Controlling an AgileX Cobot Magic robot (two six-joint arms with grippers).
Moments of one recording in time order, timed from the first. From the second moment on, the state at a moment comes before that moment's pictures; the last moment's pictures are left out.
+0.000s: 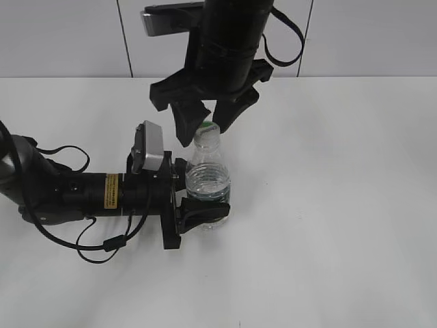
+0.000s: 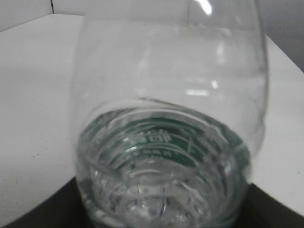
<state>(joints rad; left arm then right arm) -0.33 2.29 -0.91 1.18 -1.23 -0.31 0.73 2.04 -1.84 0.17 1.22 -0.05</state>
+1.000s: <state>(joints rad) -0.33 2.29 -0.91 1.18 -1.23 -0.31 0.73 2.00 -1.80 0.14 1.22 -0.06</state>
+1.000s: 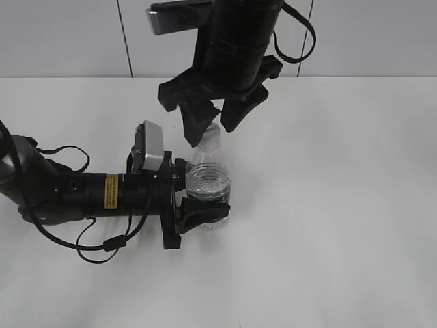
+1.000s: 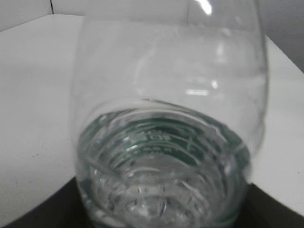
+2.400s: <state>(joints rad) -0.33 2.29 -0.91 1.18 -1.23 -0.31 0.73 2.00 -1.80 0.16 1.22 -0.09</state>
